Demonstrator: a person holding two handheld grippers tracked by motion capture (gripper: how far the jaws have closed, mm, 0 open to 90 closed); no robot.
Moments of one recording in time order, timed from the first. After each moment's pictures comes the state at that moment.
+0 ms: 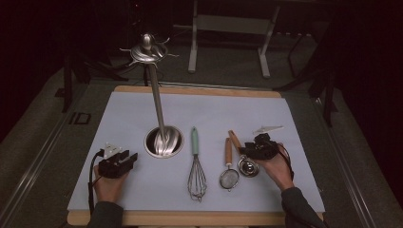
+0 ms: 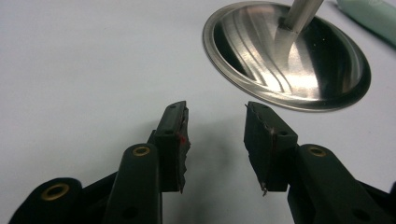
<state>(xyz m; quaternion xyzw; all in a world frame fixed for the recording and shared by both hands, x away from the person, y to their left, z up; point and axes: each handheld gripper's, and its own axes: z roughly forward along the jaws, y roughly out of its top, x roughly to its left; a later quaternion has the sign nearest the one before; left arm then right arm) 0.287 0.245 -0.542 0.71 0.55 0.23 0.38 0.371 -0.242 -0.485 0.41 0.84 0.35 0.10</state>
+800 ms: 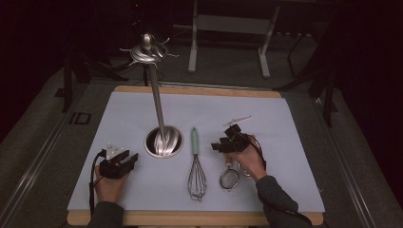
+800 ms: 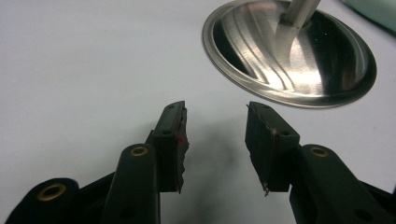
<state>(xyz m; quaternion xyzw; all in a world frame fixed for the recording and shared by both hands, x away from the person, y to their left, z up) 0.287 0.242 -0.542 0.71 0.54 0.24 0.38 0.392 -0.155 -0.483 0.40 0.85 0.34 0.05</state>
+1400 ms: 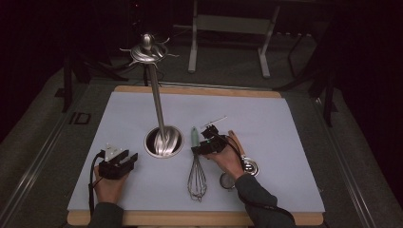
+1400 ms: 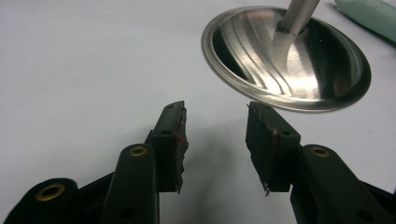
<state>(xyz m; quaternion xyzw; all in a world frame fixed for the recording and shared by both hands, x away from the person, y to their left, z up) 0.283 0.243 -0.541 0.71 0.54 0.25 0.39 0.394 -0.091 -0.497 0.40 0.86 0.32 0.00</state>
